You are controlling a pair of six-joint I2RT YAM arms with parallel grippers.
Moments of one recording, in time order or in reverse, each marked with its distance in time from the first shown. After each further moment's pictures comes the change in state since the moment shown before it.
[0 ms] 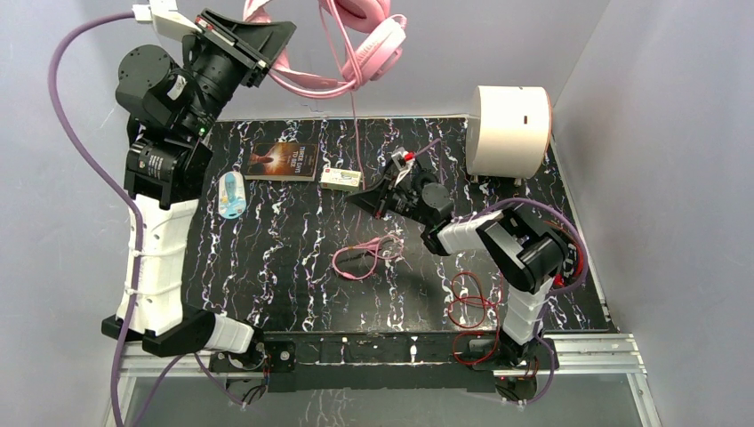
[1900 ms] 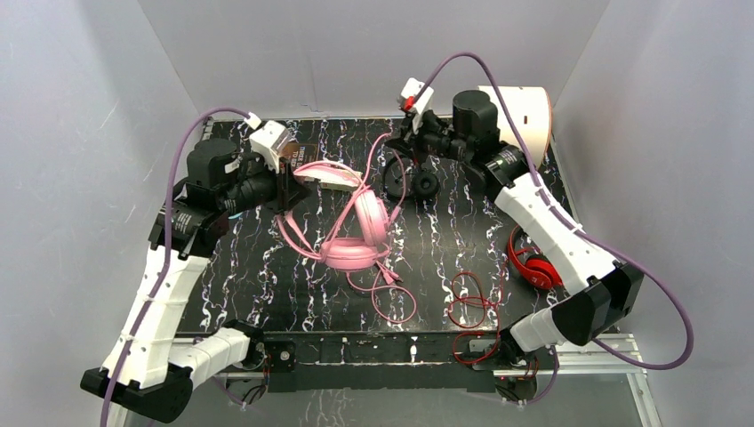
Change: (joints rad) left arm 0.001 -0.374 -0.753 -0.372 0.223 0.984; right arm -0.072 -0.400 0.729 -1.604 0.120 -1.010
